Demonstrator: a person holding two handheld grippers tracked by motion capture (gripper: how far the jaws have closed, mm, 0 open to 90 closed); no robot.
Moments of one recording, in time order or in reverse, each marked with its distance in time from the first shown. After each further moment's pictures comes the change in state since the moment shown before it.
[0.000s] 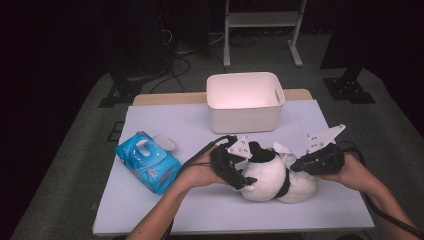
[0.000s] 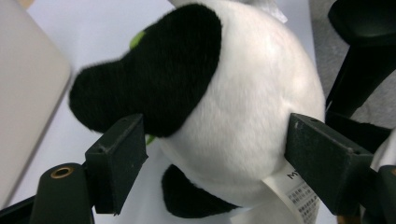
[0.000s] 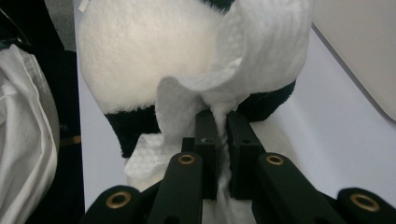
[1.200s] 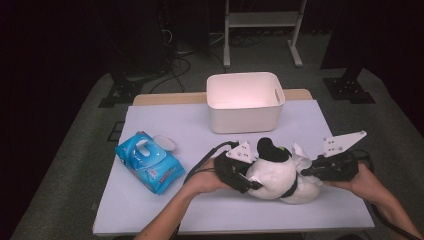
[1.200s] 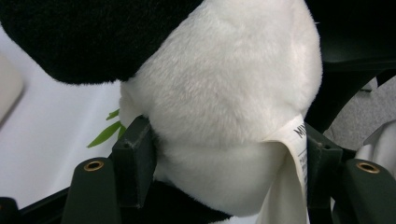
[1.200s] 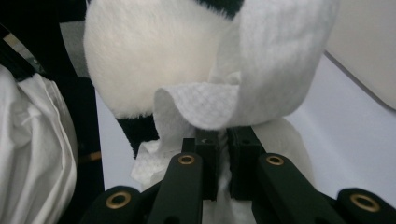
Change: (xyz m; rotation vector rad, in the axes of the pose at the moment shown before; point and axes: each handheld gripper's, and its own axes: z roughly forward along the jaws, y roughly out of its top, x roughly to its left) left arm -0.004 -0.007 0.015 -0.101 -0.090 -0.031; right arm 0.009 -0.025 -0.016 -0.127 0.008 0.081
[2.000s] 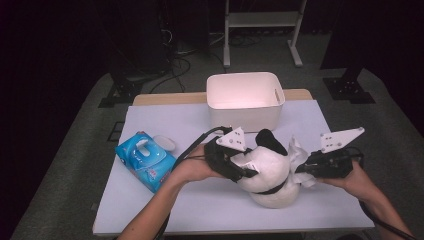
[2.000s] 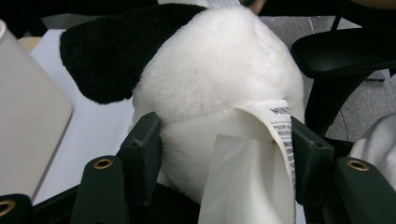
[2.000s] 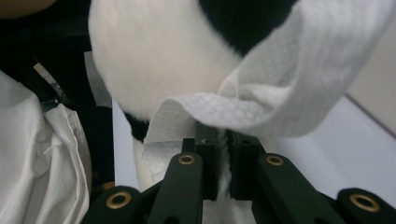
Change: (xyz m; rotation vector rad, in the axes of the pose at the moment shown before) left arm -0.003 0.033 -0.045 0.008 0.034 0.084; right arm 0.000 0.014 0.002 -0.109 0.060 0.000
